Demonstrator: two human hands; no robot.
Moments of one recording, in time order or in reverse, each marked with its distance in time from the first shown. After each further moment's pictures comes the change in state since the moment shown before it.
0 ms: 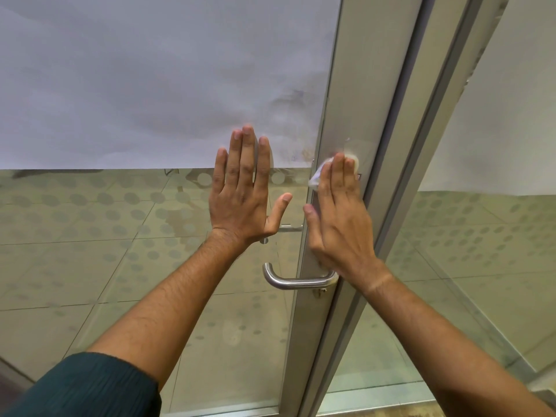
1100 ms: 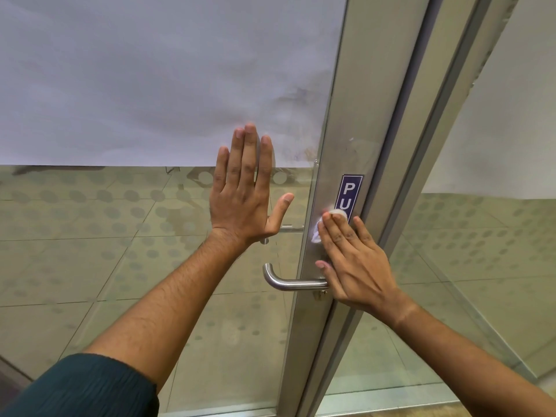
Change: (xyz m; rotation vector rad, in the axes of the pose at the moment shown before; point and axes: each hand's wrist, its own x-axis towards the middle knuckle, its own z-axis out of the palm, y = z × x) left_hand 0.001 -0.001 0.000 0.026 -0.010 0.006; right_hand -0.061 0.035 0.001 -0.279 -0.301 -0.249
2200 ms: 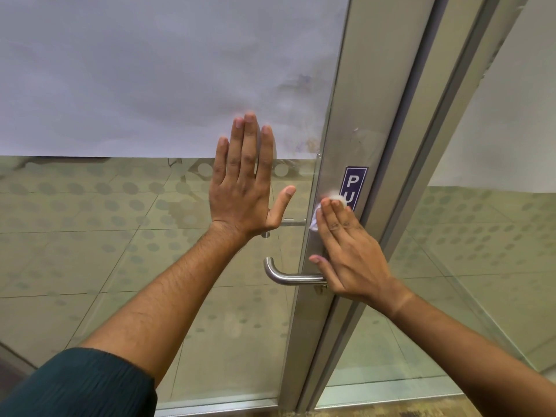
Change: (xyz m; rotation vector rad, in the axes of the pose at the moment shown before) left_hand 0.000 0.001 0.001 -0.006 -0.006 0.003; right_hand 0.010 -0.002 0.004 0.112 0.028 -0.057
